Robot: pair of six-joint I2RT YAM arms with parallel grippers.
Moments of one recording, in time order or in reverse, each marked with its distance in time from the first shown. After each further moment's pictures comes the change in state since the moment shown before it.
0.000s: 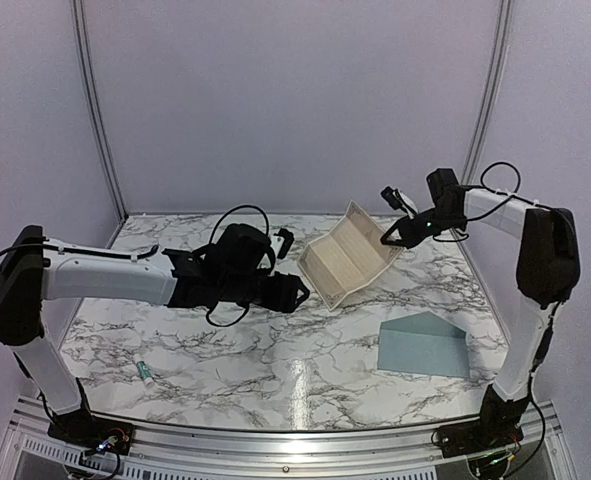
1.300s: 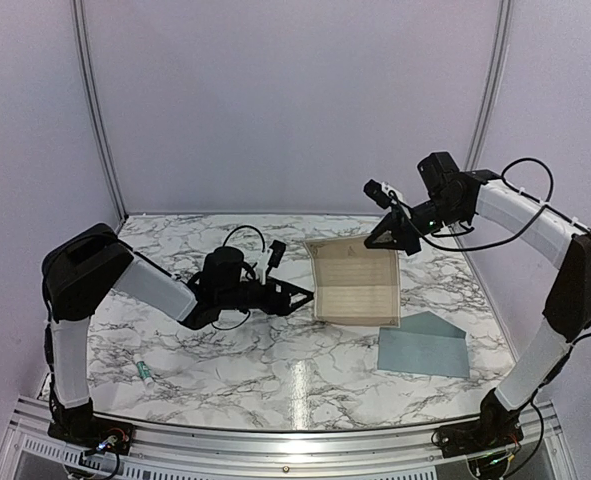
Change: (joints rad) left arm 0.196 0.276 -0.190 0.796 0.482 0.005; right arm 0.195 -0.308 -0.039 -0.231 -0.114 -0.288
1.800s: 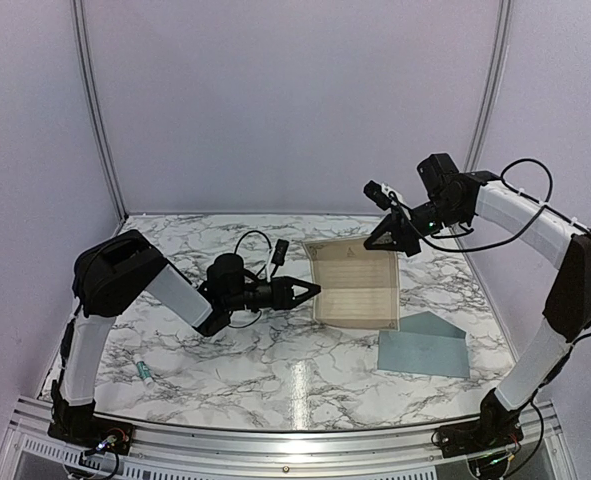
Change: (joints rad) left arm 0.010 0.230 0.082 0.415 0.164 -0.309; right arm 0.000 0.000 -0.021 0.002 -0.014 0.000
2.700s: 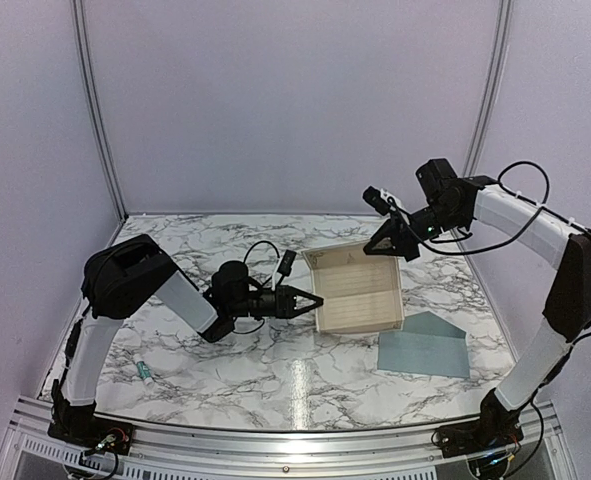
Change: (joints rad) left arm -0.017 0.066 0.027 0.058 0.098 -0.105; right arm 0.000 0.000 -0.038 0.025 0.001 0.005
